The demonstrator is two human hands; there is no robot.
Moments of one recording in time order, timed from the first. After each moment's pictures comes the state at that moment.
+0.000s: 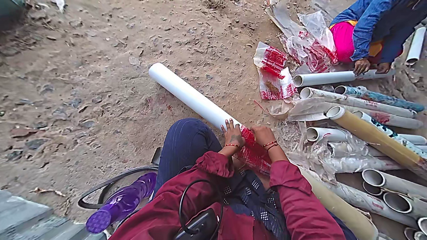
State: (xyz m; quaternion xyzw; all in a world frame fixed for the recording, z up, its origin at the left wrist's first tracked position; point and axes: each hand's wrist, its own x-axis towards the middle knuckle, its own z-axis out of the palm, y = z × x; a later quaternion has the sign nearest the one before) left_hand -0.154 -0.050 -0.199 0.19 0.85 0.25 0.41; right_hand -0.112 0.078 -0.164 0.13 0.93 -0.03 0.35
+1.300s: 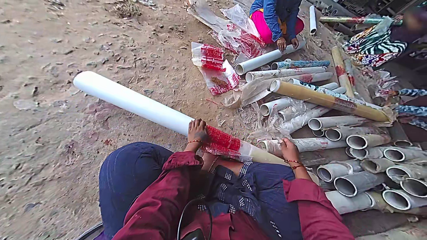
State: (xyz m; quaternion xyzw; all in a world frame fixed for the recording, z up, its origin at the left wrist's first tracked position) left_hand -0.164 -0.001 -0.239 0.37 0.86 0.19 0.30; right_hand 0.155 0.195 -0.133 0.58 0.79 -0.18 0.04
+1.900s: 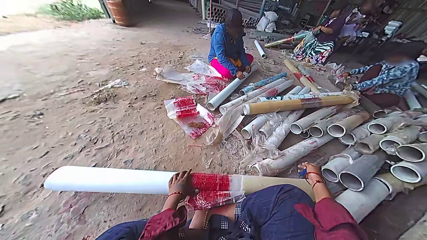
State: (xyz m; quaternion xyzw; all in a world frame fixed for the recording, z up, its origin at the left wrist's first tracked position) left_hand -0.179 -0.002 -0.222 0.47 0.82 0.02 0.33; right_hand 0.278 0.246 -0.138 0.76 0.36 -0.40 -0.37
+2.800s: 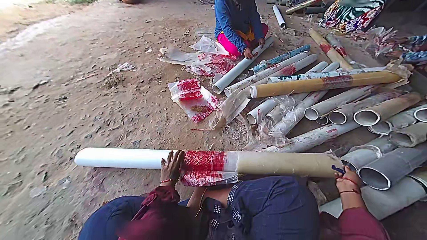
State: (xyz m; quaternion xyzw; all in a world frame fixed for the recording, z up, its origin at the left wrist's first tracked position) left_hand -0.169 -0.015 -0.239 0.46 0.87 0.09 0.14; right_hand 0.383 0.274 -0.177 0.74 0.24 -0.37 -0.50
